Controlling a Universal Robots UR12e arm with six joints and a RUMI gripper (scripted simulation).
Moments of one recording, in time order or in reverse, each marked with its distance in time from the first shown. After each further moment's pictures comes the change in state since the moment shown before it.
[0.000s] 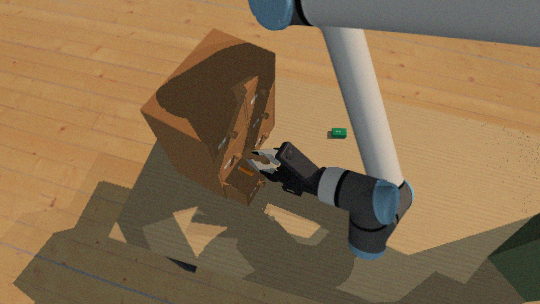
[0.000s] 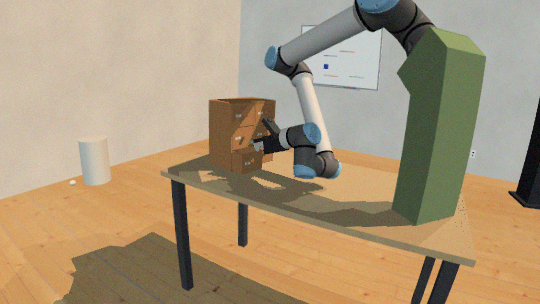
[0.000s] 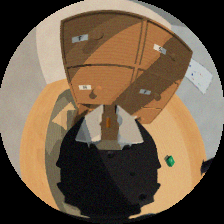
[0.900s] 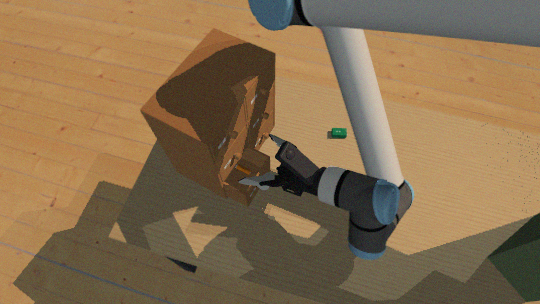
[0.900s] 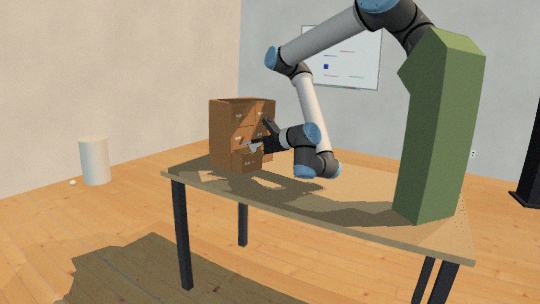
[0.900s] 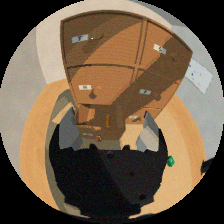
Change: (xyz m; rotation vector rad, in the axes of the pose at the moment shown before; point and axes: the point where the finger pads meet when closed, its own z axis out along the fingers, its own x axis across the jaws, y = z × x) arm 0.000 0.000 0.000 0.000 0.000 0.000
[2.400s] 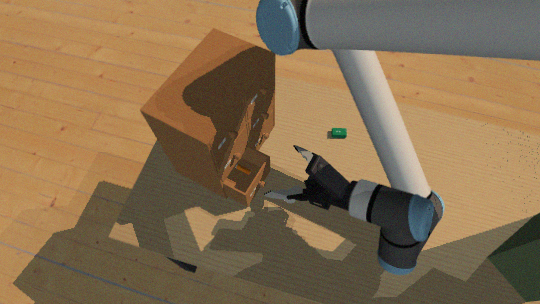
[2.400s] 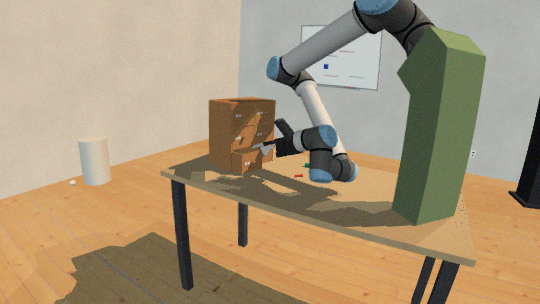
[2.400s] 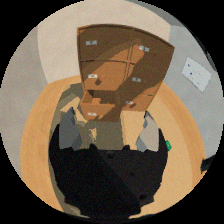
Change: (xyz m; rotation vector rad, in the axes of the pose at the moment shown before) arm 0.000 0.022 -0.074 0.000 0.000 0.000
